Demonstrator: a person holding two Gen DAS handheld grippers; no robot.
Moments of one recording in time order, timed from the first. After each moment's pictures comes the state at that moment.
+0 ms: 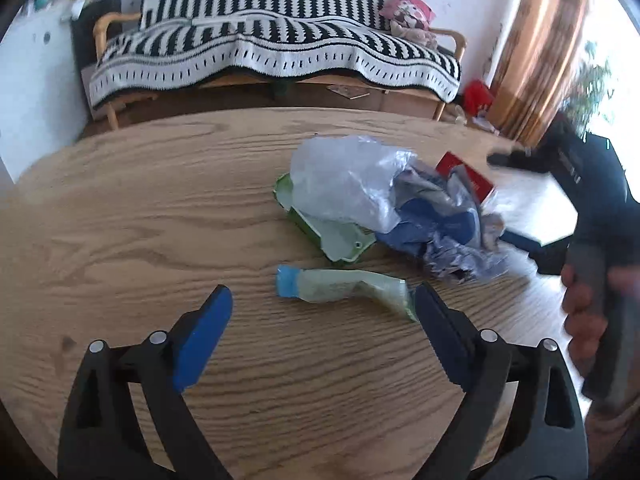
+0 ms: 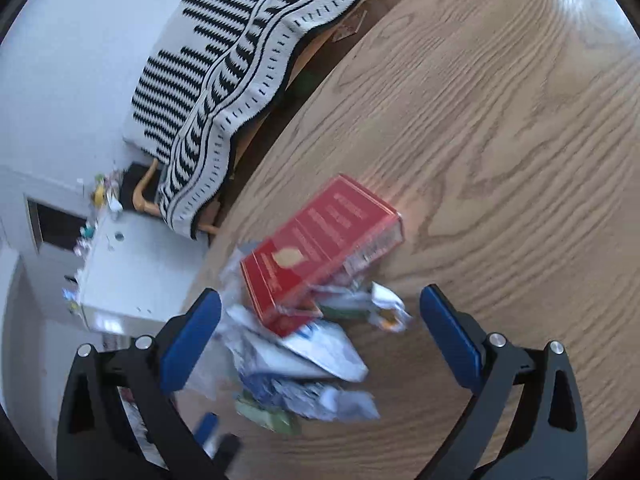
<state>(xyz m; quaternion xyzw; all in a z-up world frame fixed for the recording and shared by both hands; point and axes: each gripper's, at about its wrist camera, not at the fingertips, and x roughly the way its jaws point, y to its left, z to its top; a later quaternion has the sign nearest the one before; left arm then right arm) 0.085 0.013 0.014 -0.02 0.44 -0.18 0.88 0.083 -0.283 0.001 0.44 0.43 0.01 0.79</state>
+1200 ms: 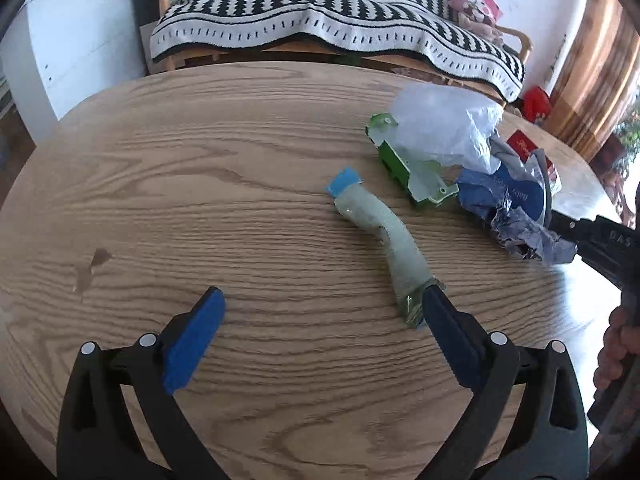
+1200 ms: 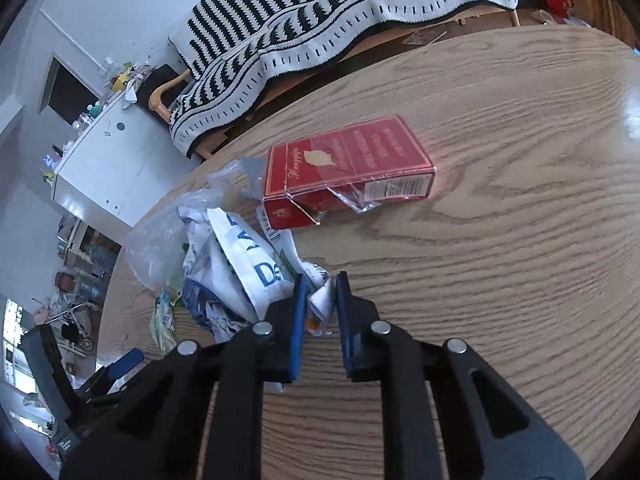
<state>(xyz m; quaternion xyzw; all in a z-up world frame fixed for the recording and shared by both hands) 0.067 0.044 -0.007 -0.04 0.48 -0.06 0.87 0.059 -0.251 -0.013 0.25 0.45 0.09 0.85</state>
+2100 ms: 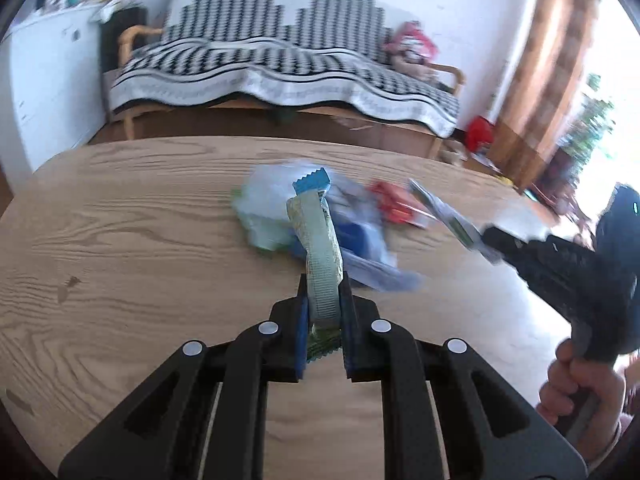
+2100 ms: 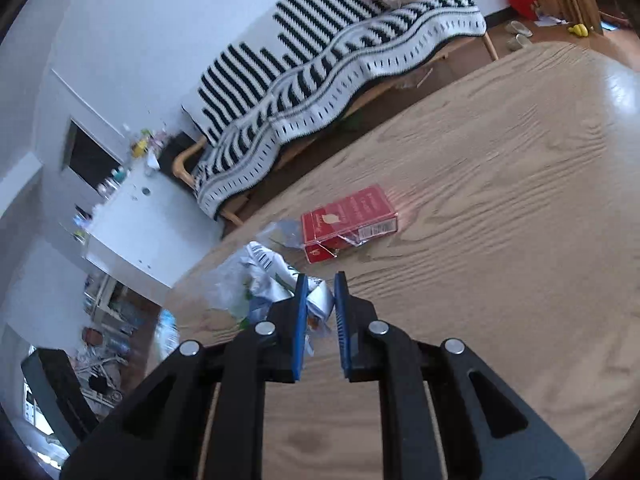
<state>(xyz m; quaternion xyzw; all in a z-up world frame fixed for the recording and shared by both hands) -0.004 -0.043 0.069 -0.04 0.39 -0.16 0.90 -0.029 -0.297 0.057 0.33 0.34 0.07 0.88</state>
